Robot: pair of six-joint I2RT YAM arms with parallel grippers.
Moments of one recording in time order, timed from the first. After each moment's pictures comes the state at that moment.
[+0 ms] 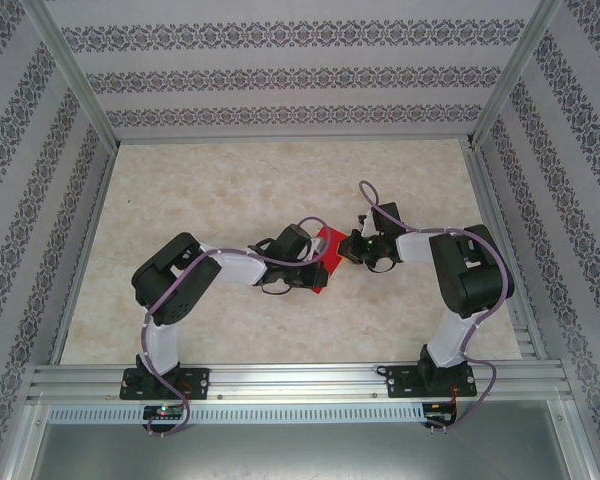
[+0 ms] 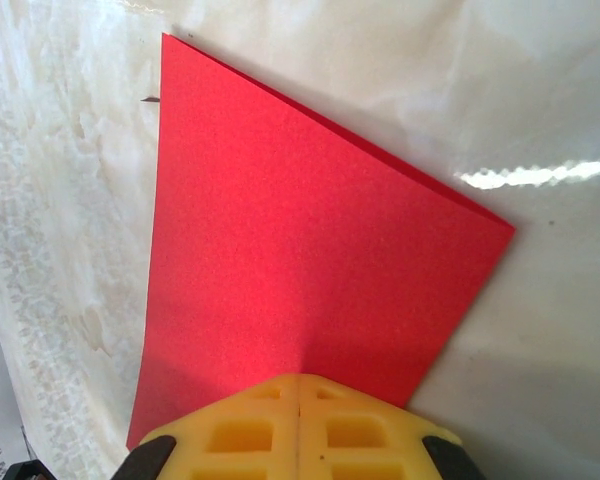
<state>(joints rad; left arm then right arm) -0.79 1.94 0.98 0.09 0.48 -0.68 0.25 1.80 0.79 0.00 -0.58 0.65</state>
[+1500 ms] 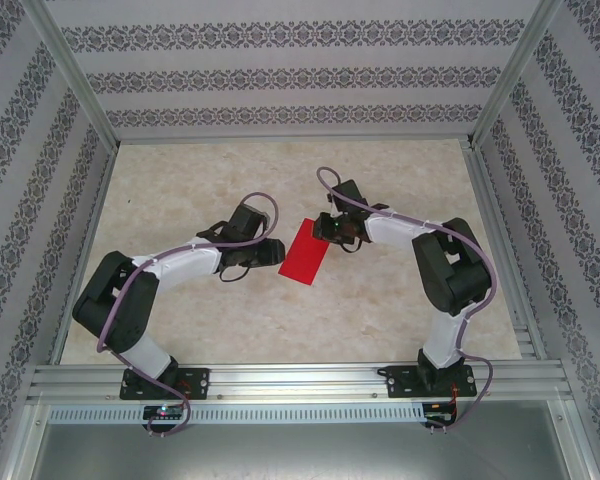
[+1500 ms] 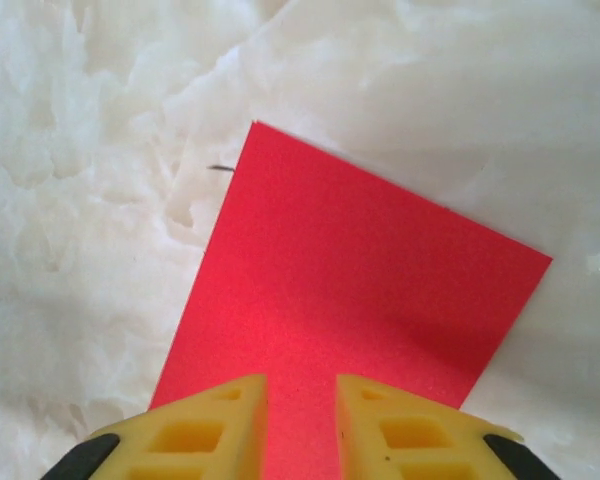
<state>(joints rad) -0.56 1.61 0.90 -0.25 0.21 -0.66 0.48 1.86 1.14 -0.28 -0.20 0.58</state>
